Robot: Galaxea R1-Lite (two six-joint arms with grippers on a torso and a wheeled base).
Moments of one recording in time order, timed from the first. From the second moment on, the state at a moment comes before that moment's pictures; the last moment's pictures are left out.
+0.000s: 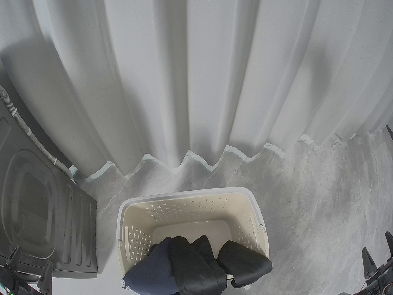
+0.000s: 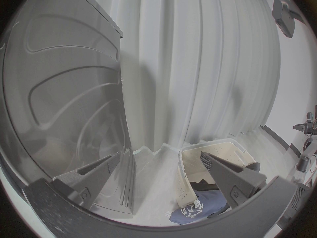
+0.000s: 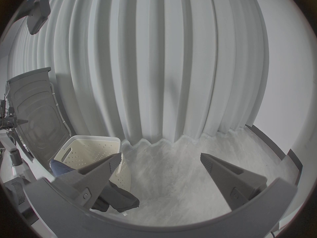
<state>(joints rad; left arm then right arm) 0.00 0.02 -0.02 0.00 0.00 -0.04 -0.01 0.02 -0.02 0.00 0.03 -0.02</state>
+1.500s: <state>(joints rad) 0.00 0.02 -0.02 0.00 0.00 -0.03 -0.01 0.02 -0.02 0.00 0.03 -0.02</state>
